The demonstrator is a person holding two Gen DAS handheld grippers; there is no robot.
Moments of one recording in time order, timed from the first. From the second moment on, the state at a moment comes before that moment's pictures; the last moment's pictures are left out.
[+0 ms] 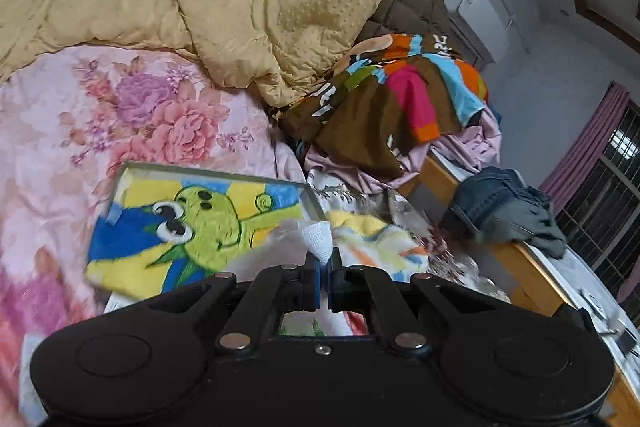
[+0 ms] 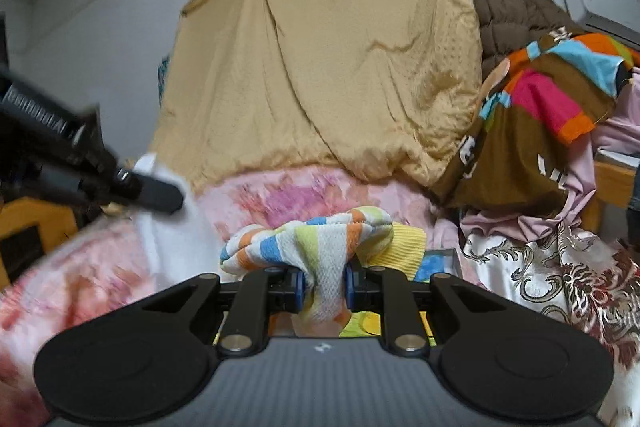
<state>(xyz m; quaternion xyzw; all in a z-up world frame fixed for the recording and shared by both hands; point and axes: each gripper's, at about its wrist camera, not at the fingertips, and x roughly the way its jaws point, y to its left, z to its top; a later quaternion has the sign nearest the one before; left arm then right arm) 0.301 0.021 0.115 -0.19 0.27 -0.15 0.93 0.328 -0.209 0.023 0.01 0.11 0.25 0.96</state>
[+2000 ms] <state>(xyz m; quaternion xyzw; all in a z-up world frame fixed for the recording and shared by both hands) 0.292 0.009 0.054 -0.14 0.25 -0.02 0.96 0.288 -0.239 0.050 0.02 0.14 0.19 0.97</state>
